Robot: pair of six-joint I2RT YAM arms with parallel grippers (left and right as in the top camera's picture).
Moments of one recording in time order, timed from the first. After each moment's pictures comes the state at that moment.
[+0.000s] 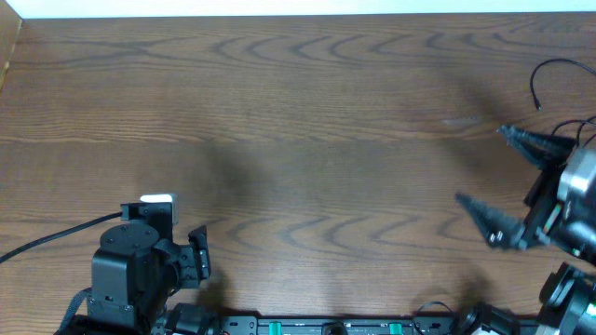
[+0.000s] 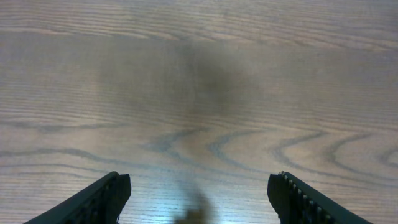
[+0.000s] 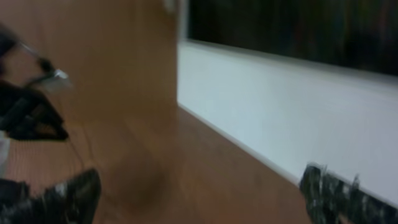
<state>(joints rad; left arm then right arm) -0.22 0.61 1.10 -1.34 -0.12 -0.20 -0.50 0.65 0.80 0.25 -1.44 0.36</state>
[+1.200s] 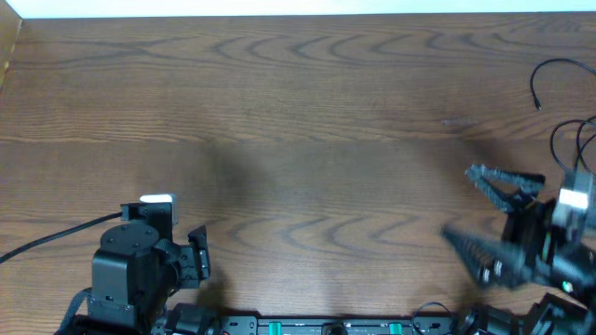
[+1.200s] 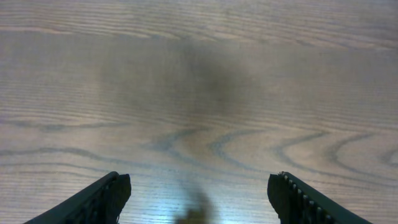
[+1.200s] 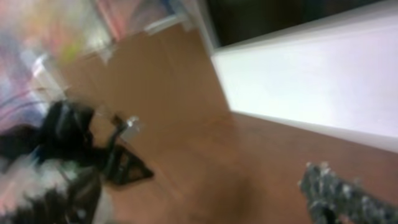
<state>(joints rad) -0.22 0.61 1.10 -1.34 -0.12 -0.20 -0.41 0.49 0.74 0.26 -1.36 0.96</state>
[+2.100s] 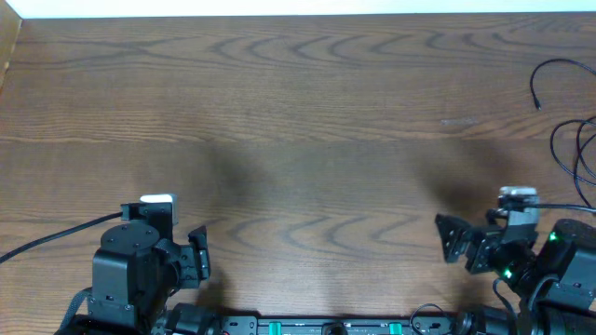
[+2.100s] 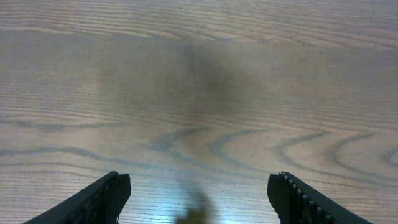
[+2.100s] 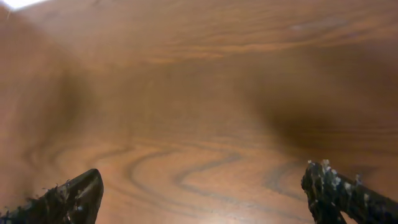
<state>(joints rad) -0.22 0.61 1.10 -1.34 -0.12 -0.20 -0.20 0.49 0.74 -1.02 -0.50 -0.01</state>
